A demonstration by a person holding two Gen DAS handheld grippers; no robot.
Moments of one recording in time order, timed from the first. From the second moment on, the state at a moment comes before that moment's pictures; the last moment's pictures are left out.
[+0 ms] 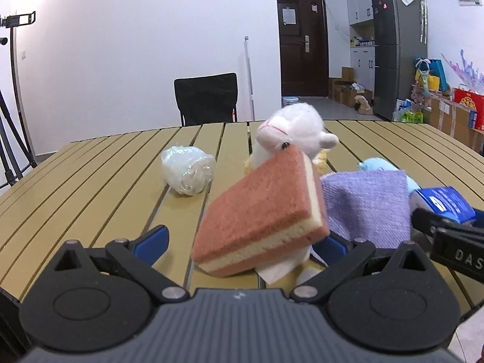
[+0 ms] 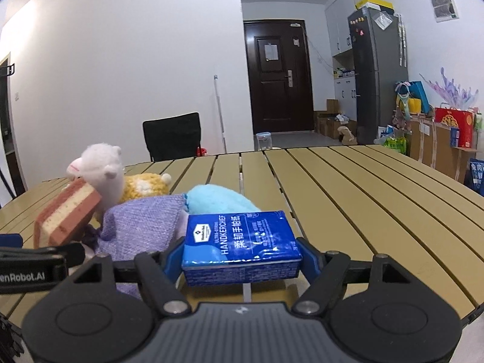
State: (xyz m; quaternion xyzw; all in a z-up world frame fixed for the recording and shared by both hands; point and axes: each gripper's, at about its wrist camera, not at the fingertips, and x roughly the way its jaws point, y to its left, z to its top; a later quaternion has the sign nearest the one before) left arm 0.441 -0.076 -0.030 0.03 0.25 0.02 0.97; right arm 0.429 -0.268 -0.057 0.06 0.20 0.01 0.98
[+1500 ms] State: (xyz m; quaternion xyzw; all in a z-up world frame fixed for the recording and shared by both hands) left arm 0.420 -0.034 -0.008 -0.05 0.19 -0.02 0.98; right arm 0.415 -0.276 -0.060 0.09 0.19 0.00 0.98
